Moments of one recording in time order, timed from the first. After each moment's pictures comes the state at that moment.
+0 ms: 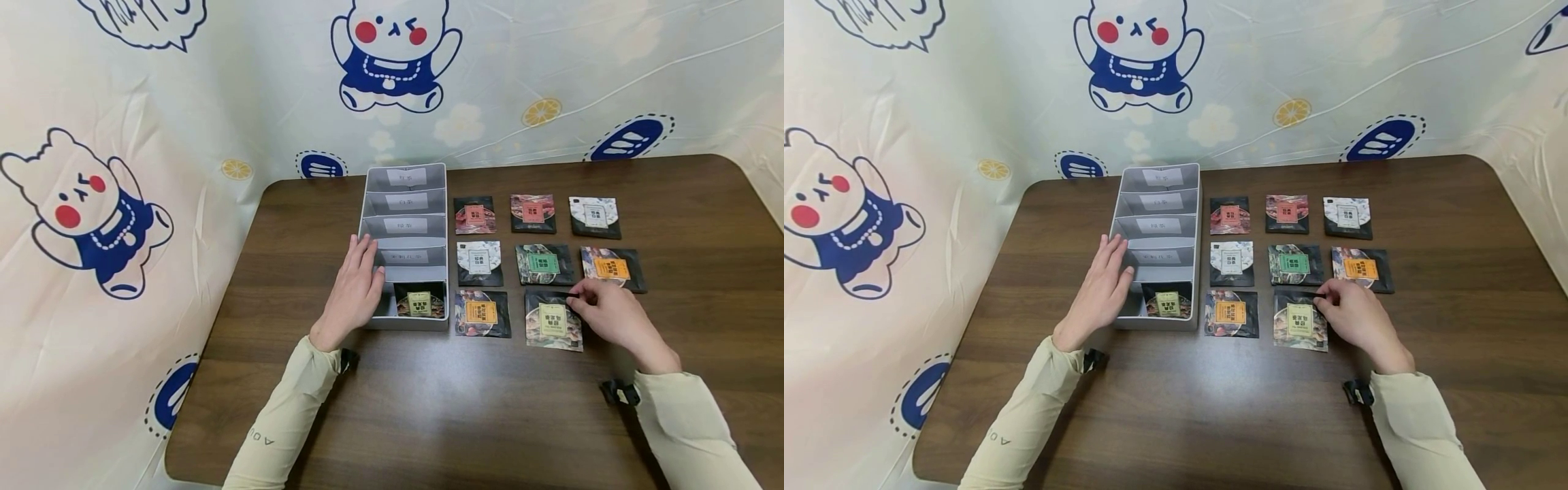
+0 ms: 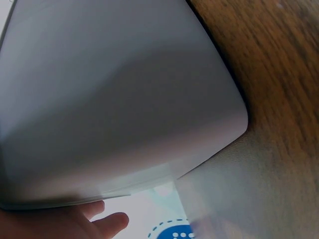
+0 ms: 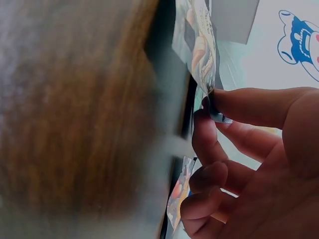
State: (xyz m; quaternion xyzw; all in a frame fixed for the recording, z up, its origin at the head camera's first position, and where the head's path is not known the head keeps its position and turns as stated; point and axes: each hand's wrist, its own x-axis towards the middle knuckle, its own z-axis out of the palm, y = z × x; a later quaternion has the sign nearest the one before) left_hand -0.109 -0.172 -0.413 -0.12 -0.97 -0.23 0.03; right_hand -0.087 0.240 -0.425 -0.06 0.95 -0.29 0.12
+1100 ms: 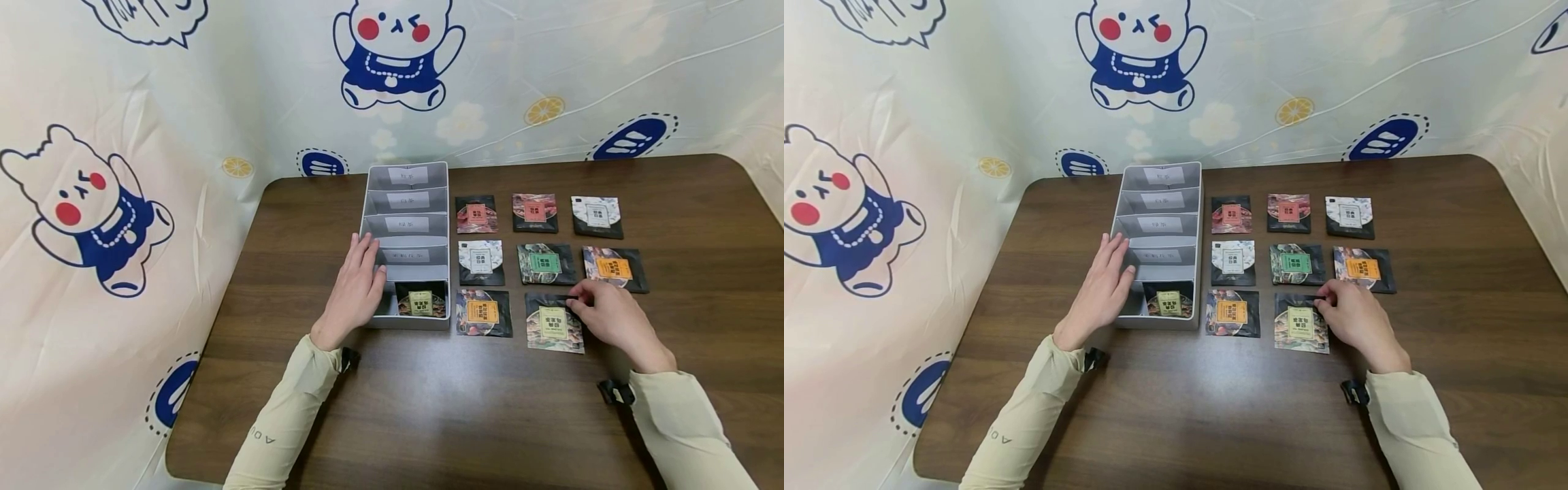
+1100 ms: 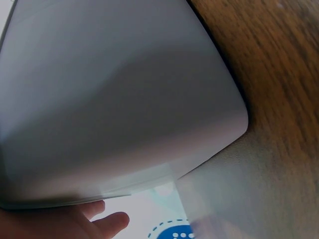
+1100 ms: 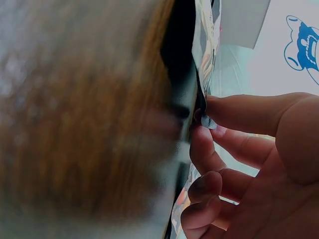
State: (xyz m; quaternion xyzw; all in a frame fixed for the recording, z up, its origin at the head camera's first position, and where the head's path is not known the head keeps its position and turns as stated) left_hand -0.110 -0.173 -0.417 -0.12 -0.96 -0.23 0.05; right_hand -0.089 0.235 -0.429 -0.05 0.95 -0.27 0.13
